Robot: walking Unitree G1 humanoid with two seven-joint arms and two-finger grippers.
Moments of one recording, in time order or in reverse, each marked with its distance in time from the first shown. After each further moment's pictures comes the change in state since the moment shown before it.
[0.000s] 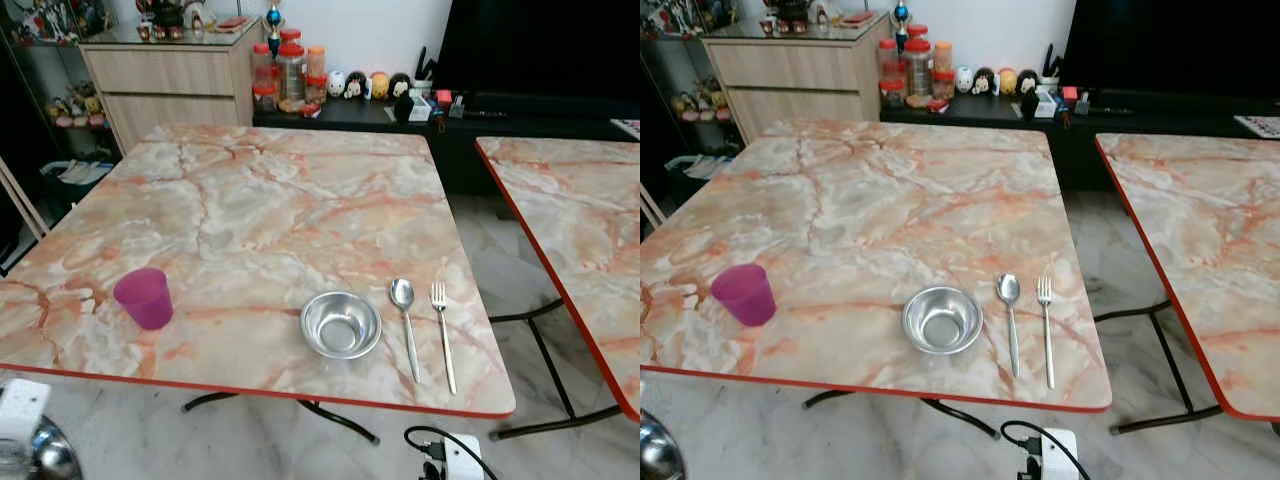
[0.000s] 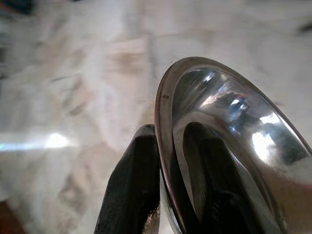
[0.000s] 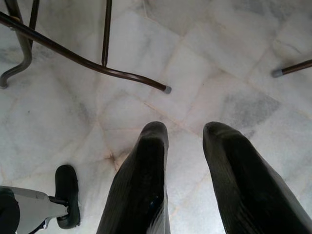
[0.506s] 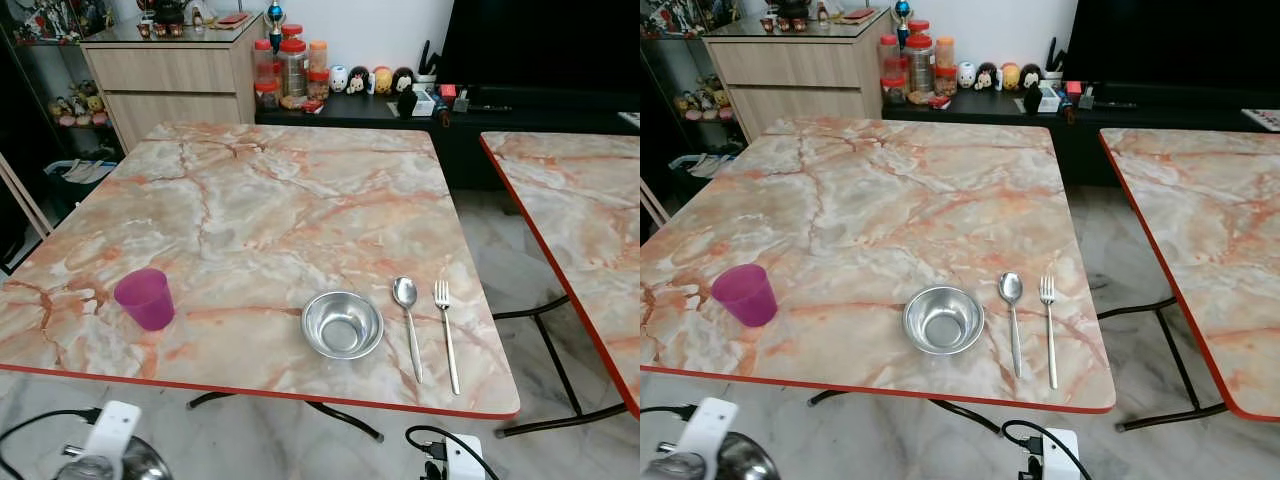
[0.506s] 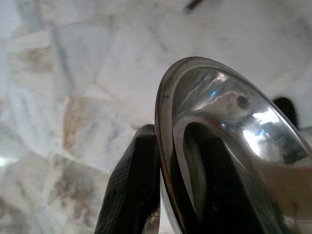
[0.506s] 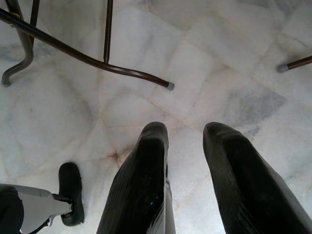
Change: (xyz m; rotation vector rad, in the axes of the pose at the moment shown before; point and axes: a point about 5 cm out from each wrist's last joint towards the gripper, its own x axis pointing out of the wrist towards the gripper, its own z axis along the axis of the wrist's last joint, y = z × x) left arm -0.012 -0.094 -0.003 0.011 0.037 -0.310; right arm 0.000 -0.001 0.000 0.002 -0.001 -0.007
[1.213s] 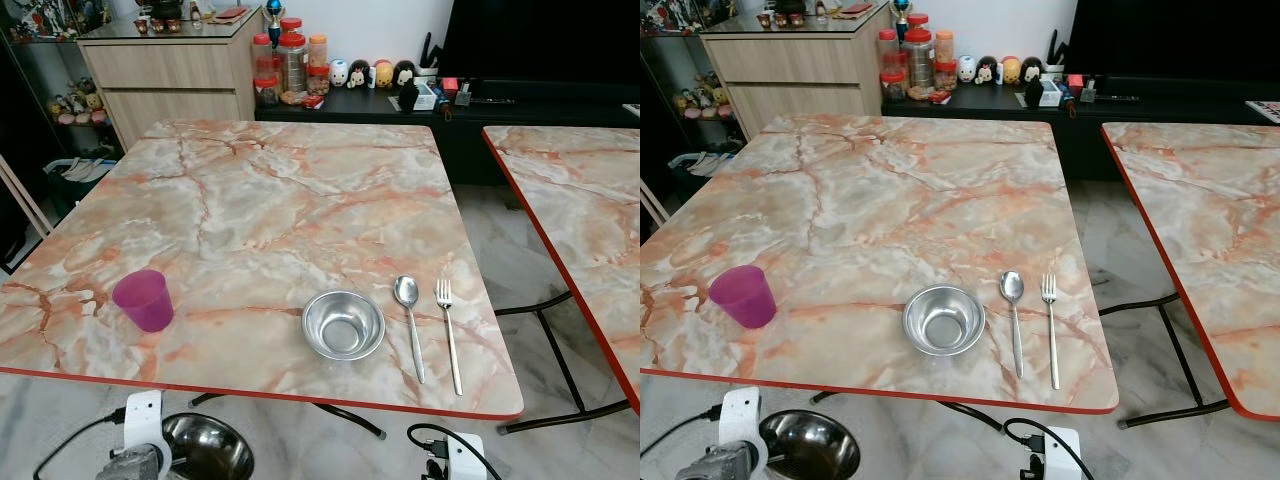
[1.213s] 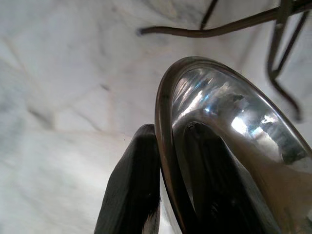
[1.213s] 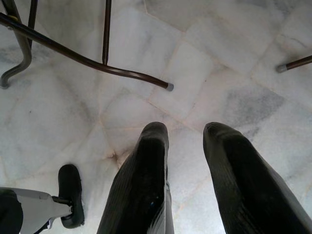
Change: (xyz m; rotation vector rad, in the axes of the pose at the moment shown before) left arm 0.001 -0.046 0.023 -0.624 -0.067 -0.110; right arm 0.001 -0.002 0.002 0.005 -0.006 -0.008
